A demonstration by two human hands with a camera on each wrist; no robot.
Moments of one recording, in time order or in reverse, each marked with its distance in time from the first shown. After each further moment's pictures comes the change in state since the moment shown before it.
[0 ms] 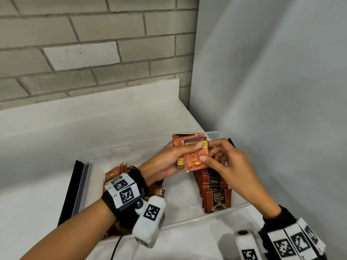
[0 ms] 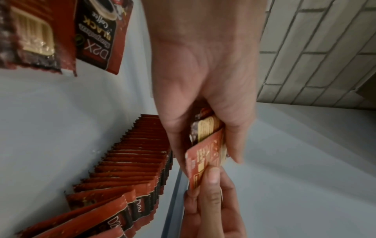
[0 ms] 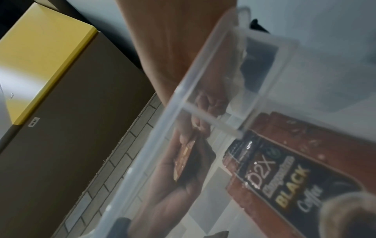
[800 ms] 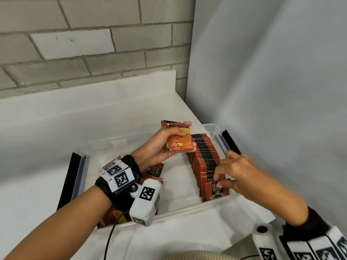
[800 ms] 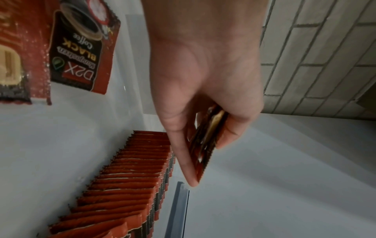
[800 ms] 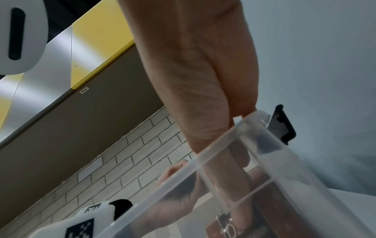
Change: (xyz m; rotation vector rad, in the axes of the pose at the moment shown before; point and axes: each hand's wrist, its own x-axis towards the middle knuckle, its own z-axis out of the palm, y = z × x) left_hand 0.006 0.010 -0.023 -0.133 0.030 -0.078; right_hand -0.020 0.006 -0.031 -0.793 -0.592 -0.191
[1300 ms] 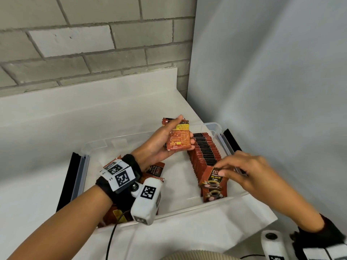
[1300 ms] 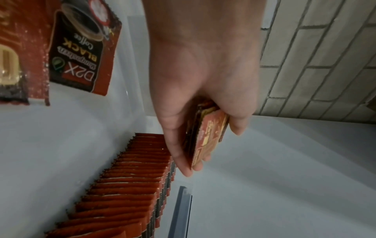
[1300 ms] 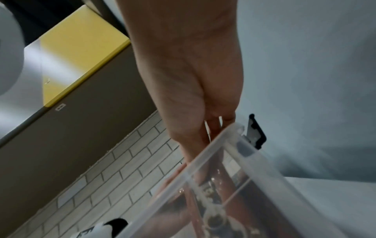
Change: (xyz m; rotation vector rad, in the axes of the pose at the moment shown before) left_hand 0.002 0.003 0.004 0.015 0.086 -0.002; right_hand -0.014 0.001 -0.001 0.405 0.354 0.009
